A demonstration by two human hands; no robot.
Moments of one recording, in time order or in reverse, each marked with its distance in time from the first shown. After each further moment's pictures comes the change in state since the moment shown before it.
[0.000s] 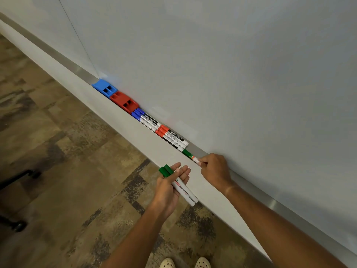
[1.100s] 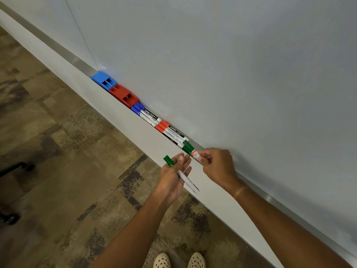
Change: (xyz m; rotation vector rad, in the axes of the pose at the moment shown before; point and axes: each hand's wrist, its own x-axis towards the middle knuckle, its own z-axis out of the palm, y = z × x) left_hand 0.014 0.005 0.018 -0.007 -0.033 -0.003; right_hand -0.013 -0.026 -0.032 0.112 0.059 -0.033
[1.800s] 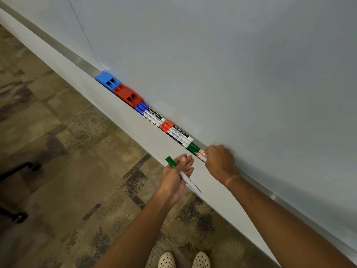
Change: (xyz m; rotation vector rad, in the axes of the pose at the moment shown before) left_hand 0.000 0.004 -0.011 0.040 0.021 -0.007; right_hand 0.026 0.001 0.016 -0.483 -0.196 0.090
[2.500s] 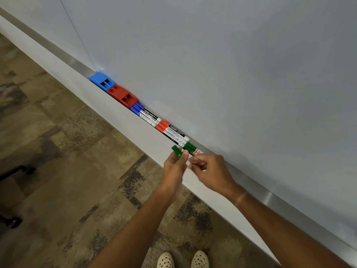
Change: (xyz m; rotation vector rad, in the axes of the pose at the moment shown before) left_hand -0.009 0.004 0.020 0.275 -0.074 0.204; right_hand -0.044 -0.010 -0.004 0.734 0.060 -0.174
